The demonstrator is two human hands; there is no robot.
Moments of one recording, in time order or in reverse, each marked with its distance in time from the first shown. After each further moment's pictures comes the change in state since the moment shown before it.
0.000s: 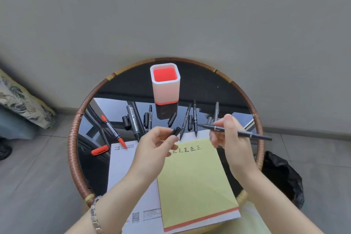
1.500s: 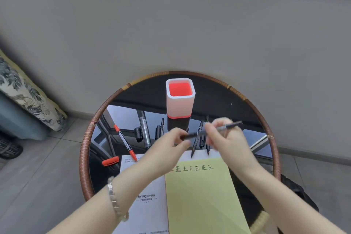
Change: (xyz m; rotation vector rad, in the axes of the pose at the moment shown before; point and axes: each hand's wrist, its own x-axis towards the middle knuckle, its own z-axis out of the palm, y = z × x) left_hand 0.035 0.023 -0.014 0.471 -0.224 0.000; right_hand 0.034 -0.028 0.027 -0.160 -0.210 -0.054
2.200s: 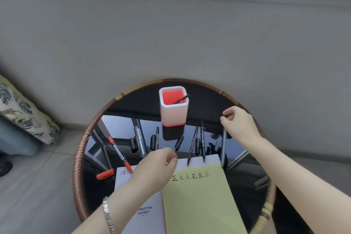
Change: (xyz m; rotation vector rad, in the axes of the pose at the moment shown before) left_hand 0.002 -0.022 0.001 0.347 0.034 -0.034; right_hand 0.076 0.037 -0.050 -0.579 0.193 0.121
